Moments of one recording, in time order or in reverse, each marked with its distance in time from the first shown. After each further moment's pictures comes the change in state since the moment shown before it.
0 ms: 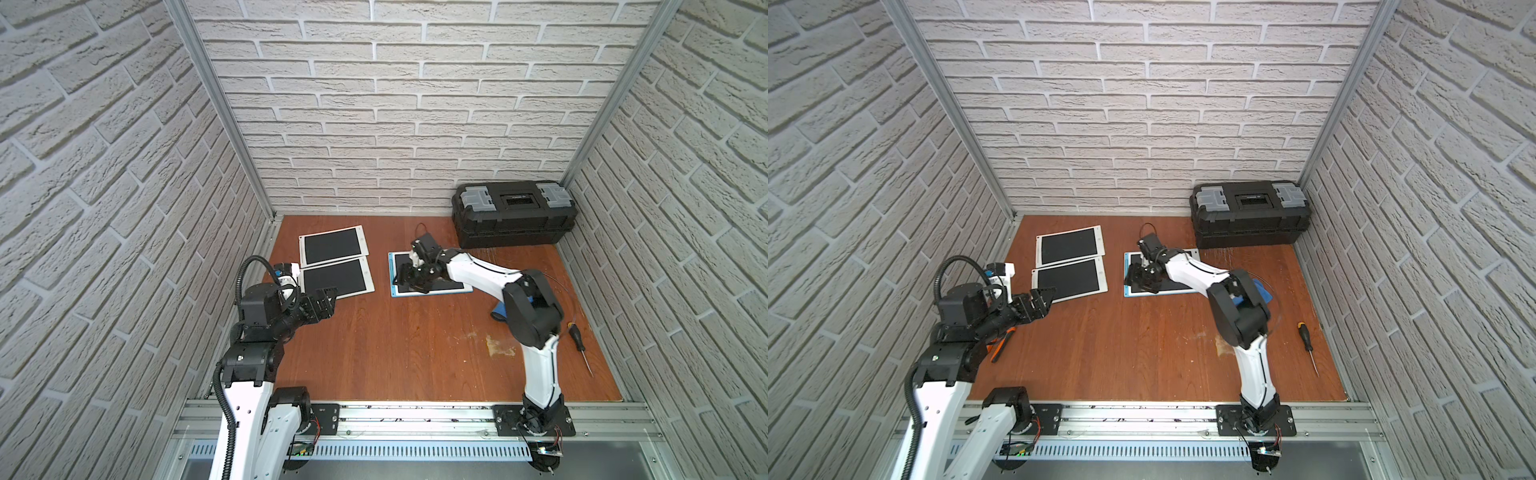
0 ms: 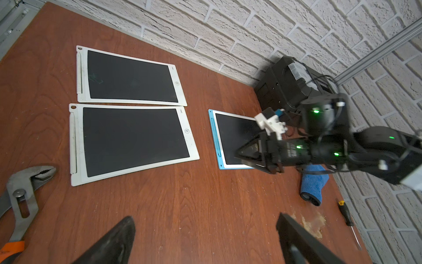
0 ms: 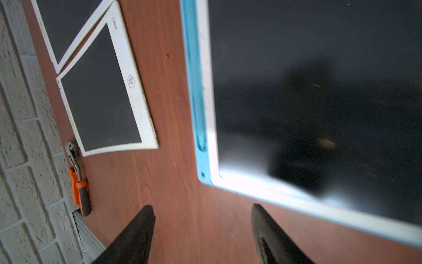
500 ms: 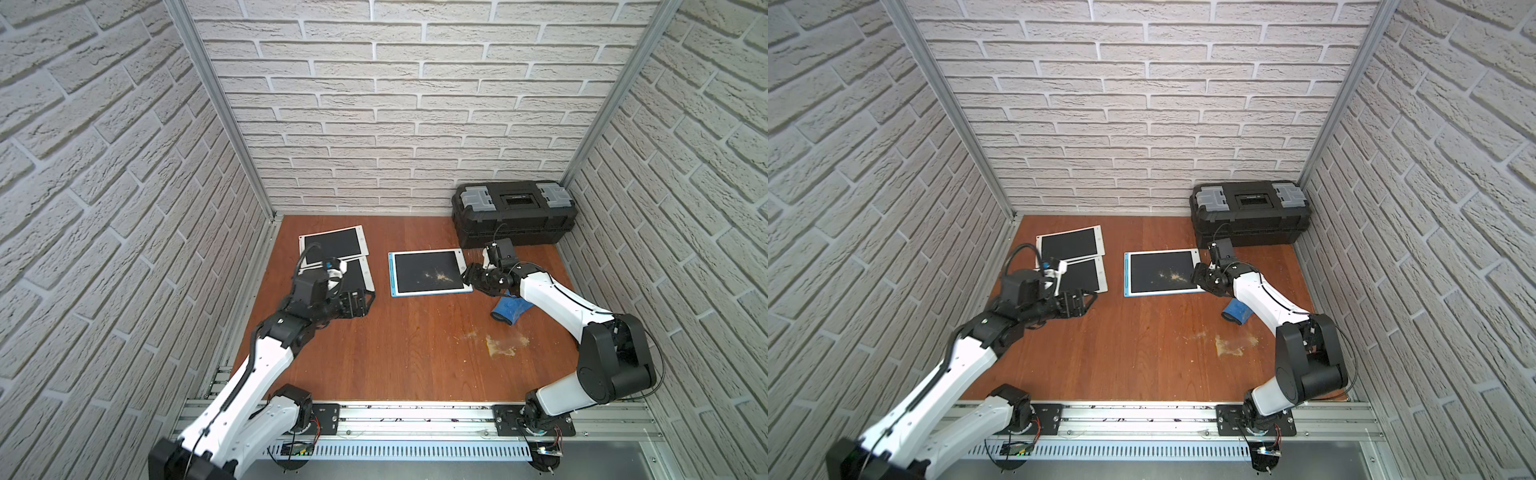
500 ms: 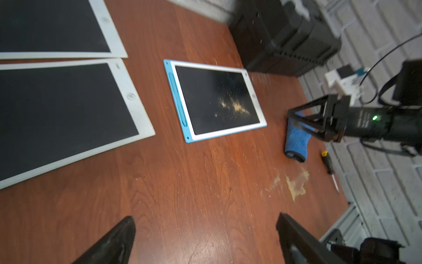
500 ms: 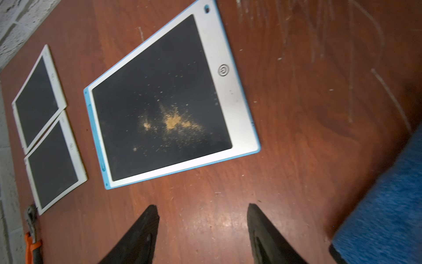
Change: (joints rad) left arm -0.458 0.359 -0.003 0.238 -0.158 -0.104; right arm -0.296 -0.433 -0.396 0.018 0.226 -0.100
